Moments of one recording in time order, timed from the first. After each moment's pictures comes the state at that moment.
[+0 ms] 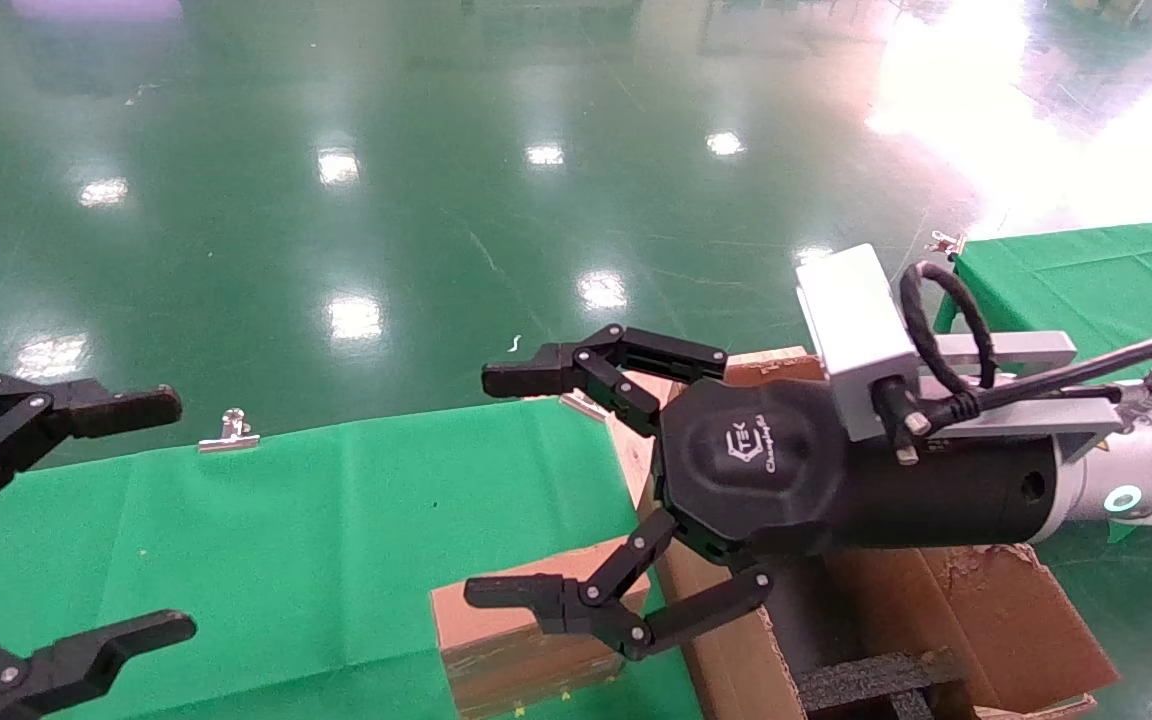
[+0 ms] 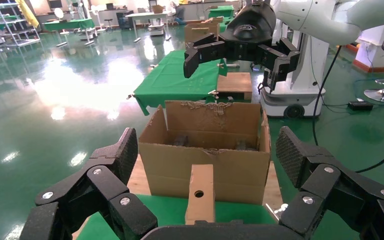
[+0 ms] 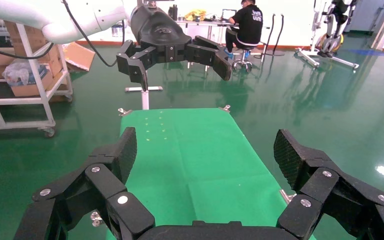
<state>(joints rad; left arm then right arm) -1.09 0.59 0.33 -1.27 0.70 1.48 -0.16 1.08 -0.61 -0.28 1.28 -0.73 -1.49 0.19</state>
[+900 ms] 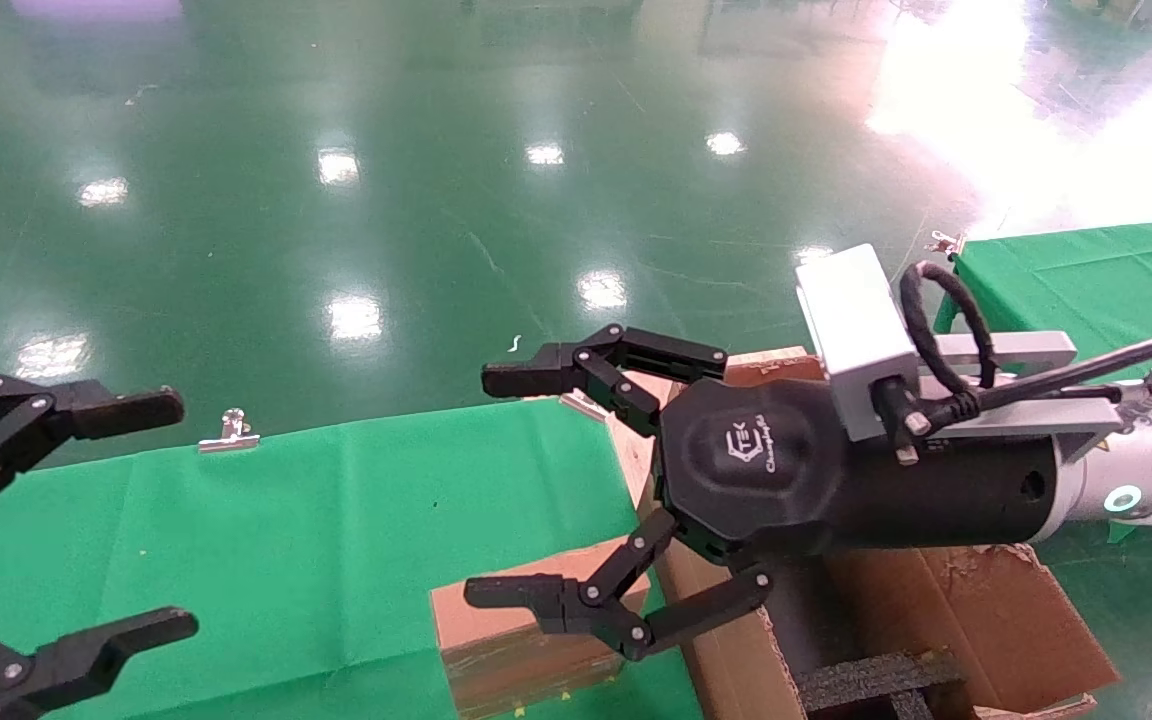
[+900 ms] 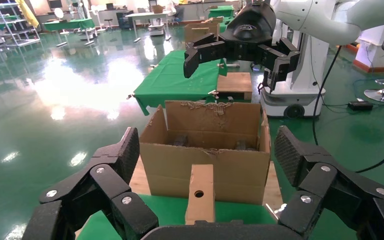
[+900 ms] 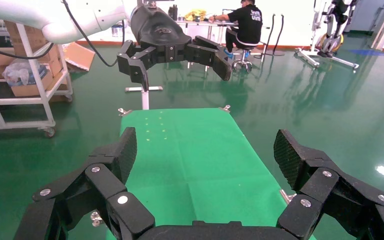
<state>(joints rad) -1.09 0.59 0.33 -1.27 0.70 1.48 -0.16 1.08 -0.61 -0.28 1.28 -0.73 -1.49 0.19</state>
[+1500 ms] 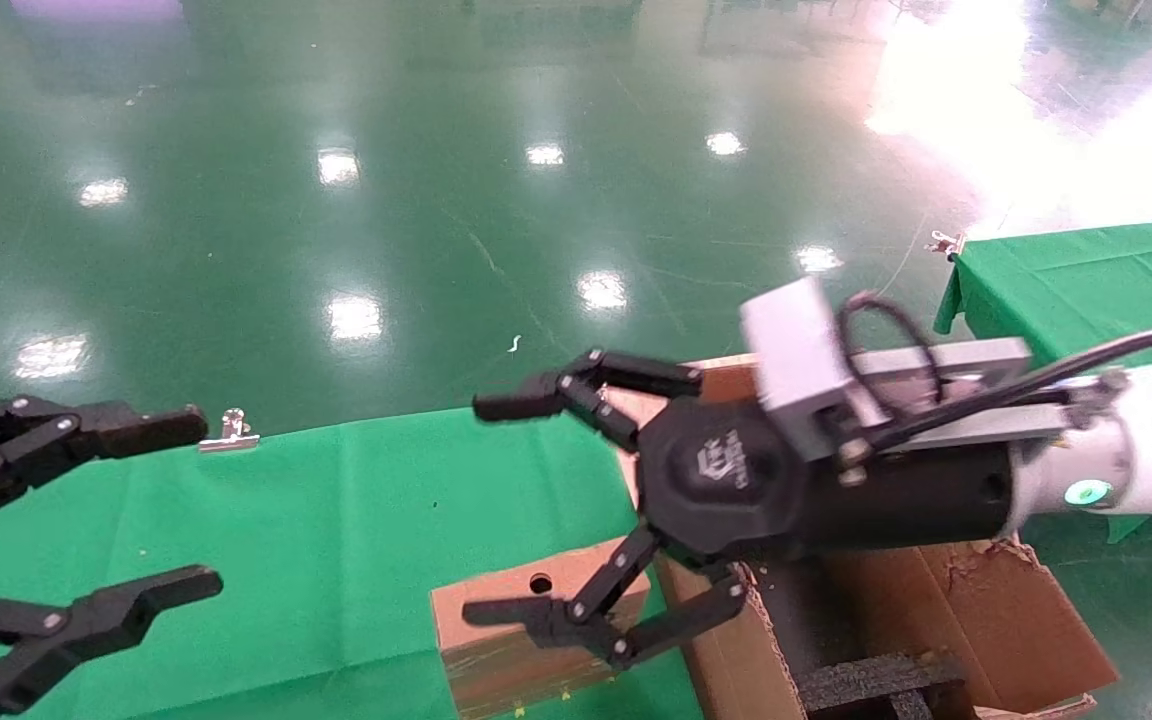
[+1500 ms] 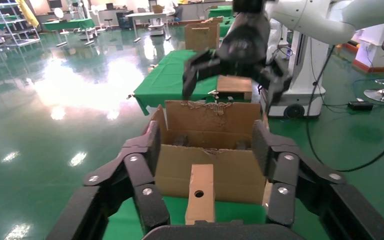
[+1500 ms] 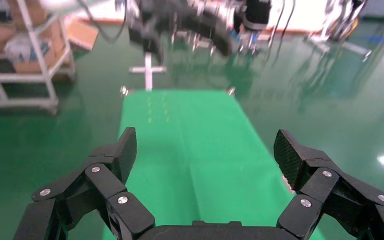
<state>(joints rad) -1.09 0.59 0.33 -1.27 0.70 1.48 -0.16 1.17 -0.65 -0.36 1.24 -0.87 -1.53 0.19</state>
